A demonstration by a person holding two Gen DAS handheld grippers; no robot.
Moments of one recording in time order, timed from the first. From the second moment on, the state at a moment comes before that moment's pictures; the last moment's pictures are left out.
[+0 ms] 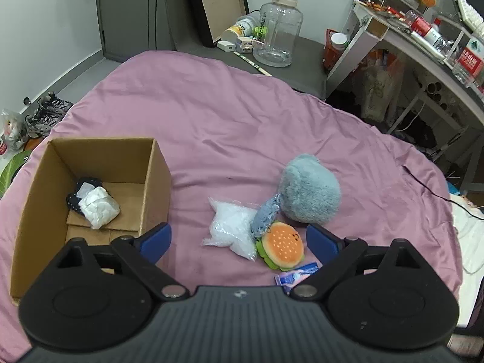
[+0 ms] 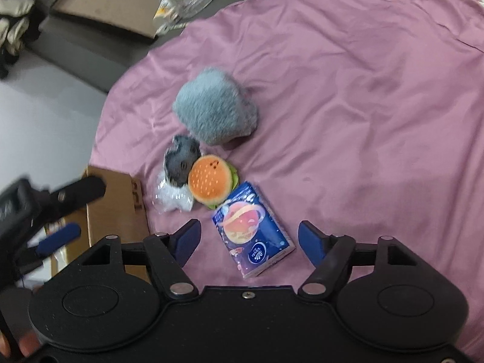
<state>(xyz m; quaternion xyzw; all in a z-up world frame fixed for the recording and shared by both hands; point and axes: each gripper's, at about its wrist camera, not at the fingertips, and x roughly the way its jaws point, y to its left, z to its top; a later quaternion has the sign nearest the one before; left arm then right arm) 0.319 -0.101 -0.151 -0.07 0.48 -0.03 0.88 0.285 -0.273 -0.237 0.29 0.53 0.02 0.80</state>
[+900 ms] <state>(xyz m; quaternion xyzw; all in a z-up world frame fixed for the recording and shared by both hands) 0.363 -0.133 -0.208 -0.07 0.50 -0.05 0.86 0.321 -0.272 -0.258 0.18 0.53 -0.03 0.83</state>
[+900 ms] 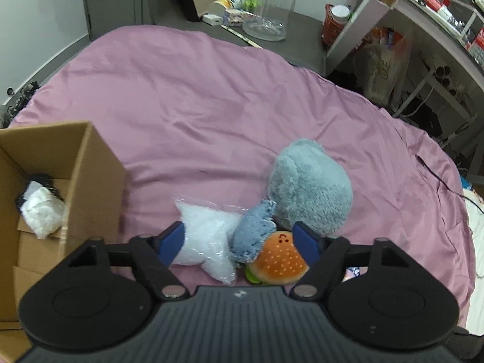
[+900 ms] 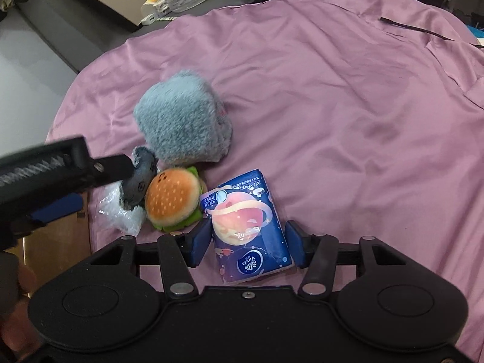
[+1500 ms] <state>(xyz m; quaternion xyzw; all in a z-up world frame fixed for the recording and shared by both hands) 0.353 -0.124 -0.196 -0.09 0.48 -0.06 0.87 0.315 -0.286 -0.252 0.22 0.50 -0.04 0.84</state>
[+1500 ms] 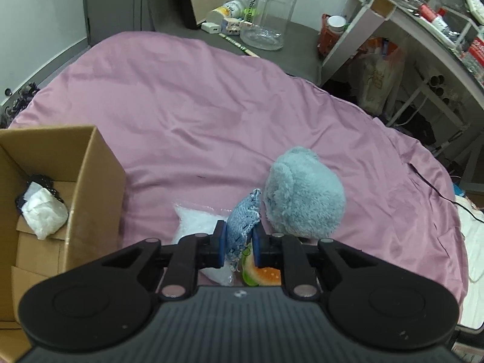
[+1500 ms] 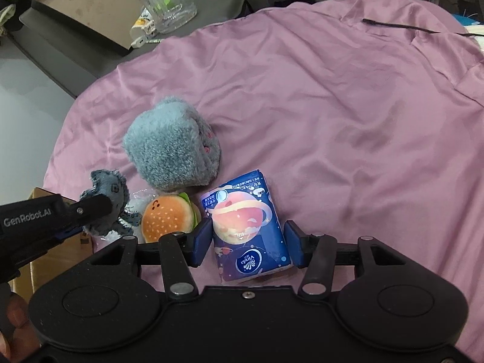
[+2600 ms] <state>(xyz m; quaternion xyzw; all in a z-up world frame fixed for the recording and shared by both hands) 0.276 -0.009 -0.116 -0.11 0.43 -0.02 0.90 0.267 -0.227 -0.157 0.19 0.37 0.01 0.91</state>
